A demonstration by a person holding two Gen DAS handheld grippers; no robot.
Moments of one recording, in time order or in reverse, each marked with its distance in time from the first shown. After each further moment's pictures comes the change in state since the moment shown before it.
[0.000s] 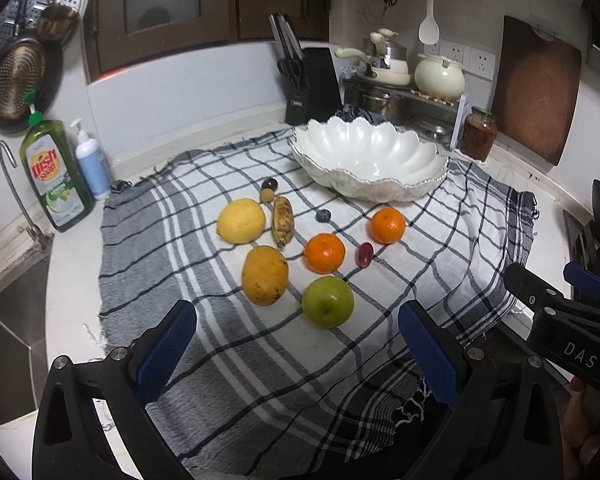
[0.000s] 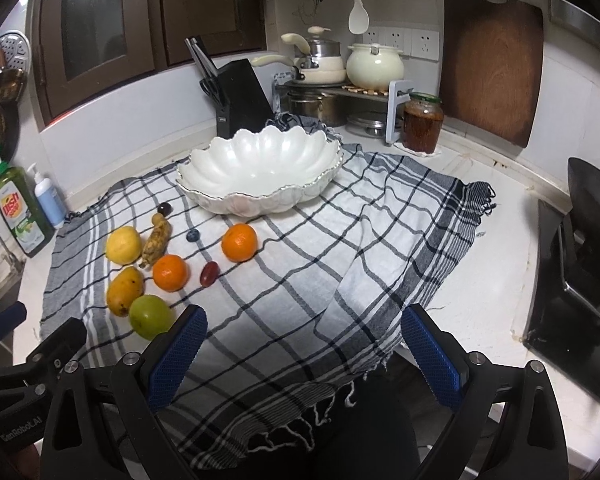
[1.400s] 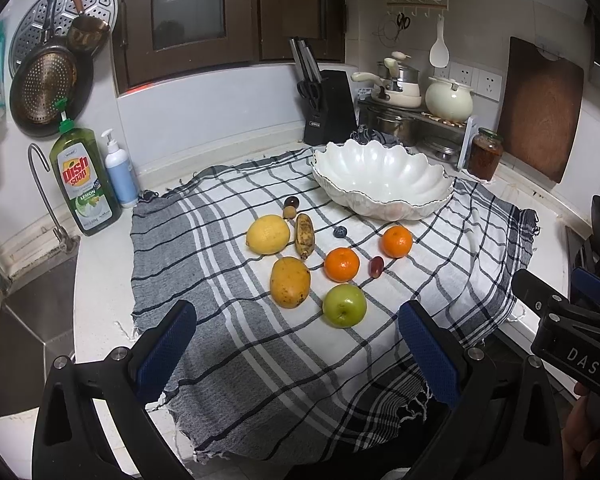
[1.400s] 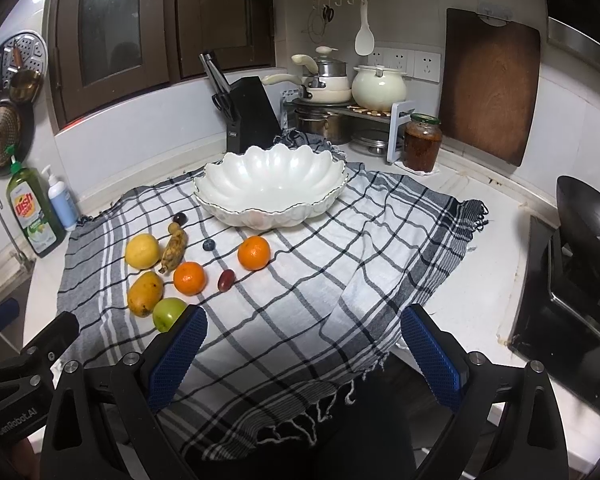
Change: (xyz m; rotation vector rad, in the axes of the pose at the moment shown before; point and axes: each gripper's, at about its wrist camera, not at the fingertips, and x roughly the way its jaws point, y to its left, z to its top) left arm -0.047 0.019 0.001 -0.029 -0.059 0.036; right arm -0.036 0.008 0.006 -0.016 -0.049 0.005
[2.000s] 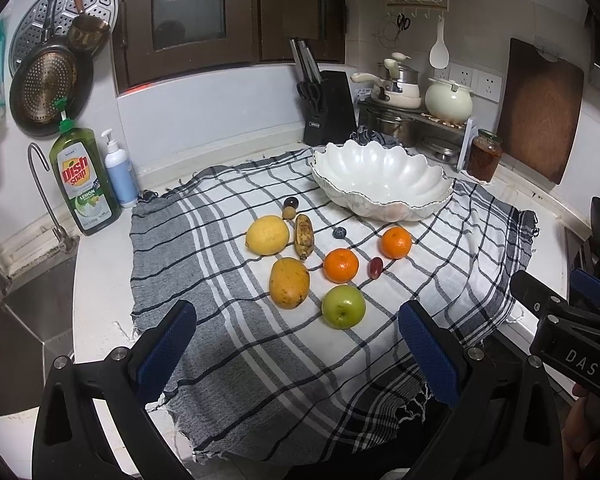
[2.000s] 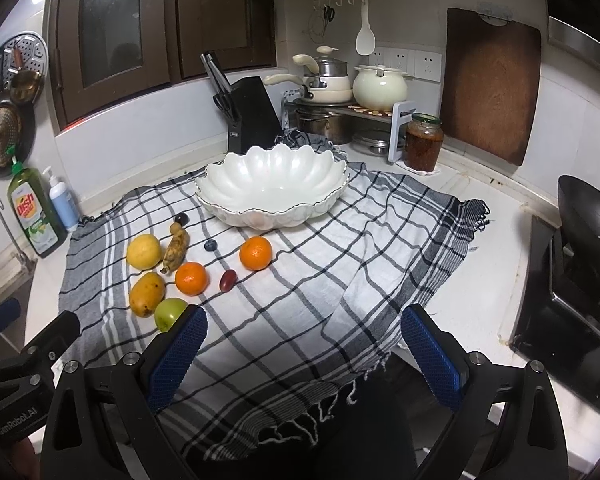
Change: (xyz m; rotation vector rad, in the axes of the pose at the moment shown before) left arm -0.001 -0.002 0.000 -0.001 0.001 0.000; right arm 0.000 0.000 0.000 0.000 -0.004 -0.001
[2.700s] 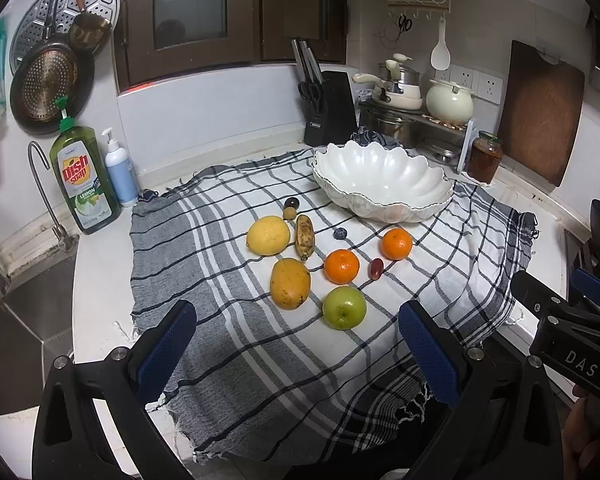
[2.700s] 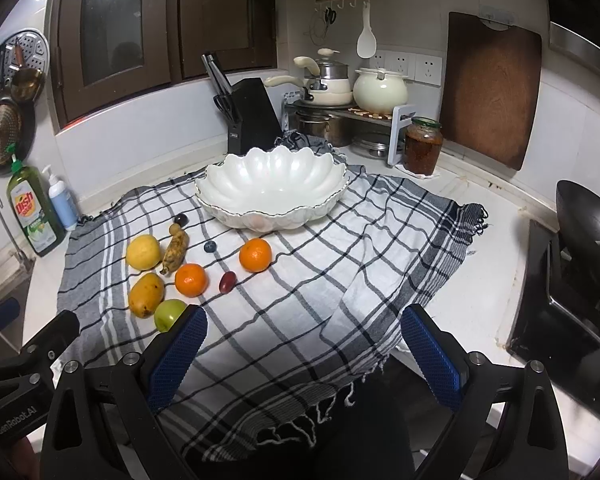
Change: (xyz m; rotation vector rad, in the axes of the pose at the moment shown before) left arm -0.006 0.003 0.001 -0.004 -0.007 -0.001; right arm -0.003 0.003 0.003 -0.004 -0.005 -0.002
